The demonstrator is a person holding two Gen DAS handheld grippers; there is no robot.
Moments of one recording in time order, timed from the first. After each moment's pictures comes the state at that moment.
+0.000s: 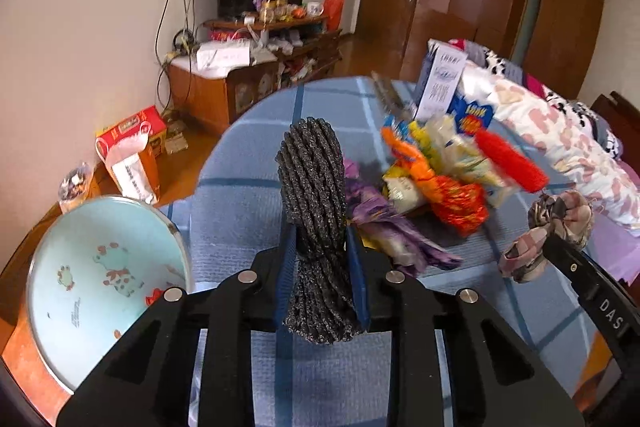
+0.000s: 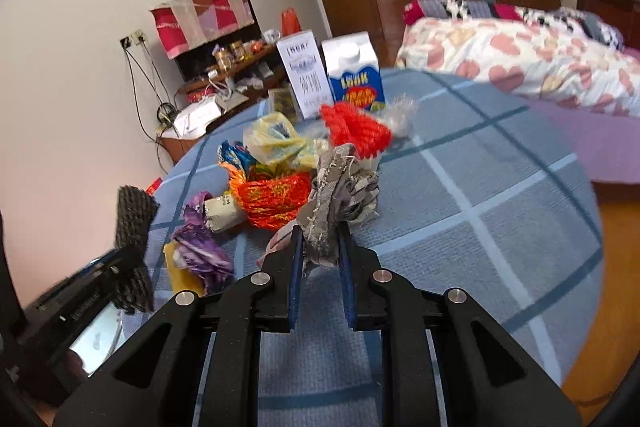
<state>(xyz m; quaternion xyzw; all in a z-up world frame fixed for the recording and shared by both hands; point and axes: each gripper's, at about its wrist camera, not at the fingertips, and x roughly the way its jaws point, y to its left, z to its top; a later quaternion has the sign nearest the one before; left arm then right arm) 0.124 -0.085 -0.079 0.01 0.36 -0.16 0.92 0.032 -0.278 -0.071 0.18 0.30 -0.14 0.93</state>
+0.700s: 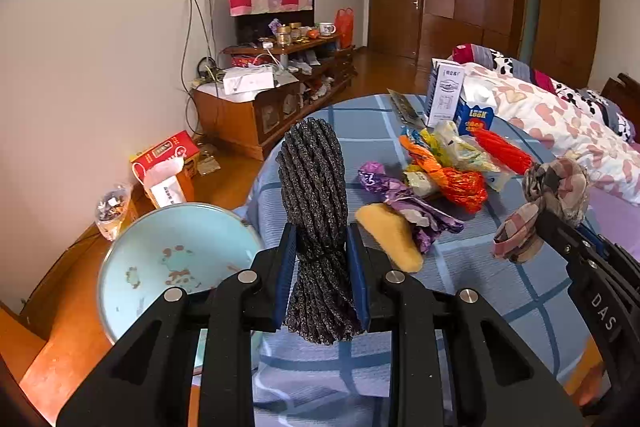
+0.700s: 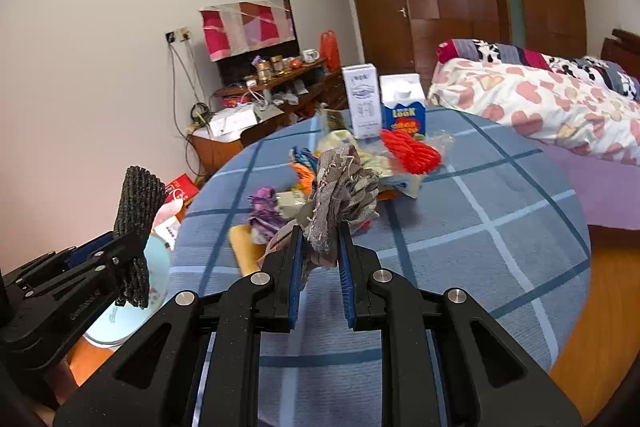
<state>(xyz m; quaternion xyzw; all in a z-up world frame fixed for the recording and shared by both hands) 0.069 -0.047 -0.044 0.05 0.33 -0.13 0.93 0.003 -0.219 -0.040 0.12 0.27 -0.09 0.95</state>
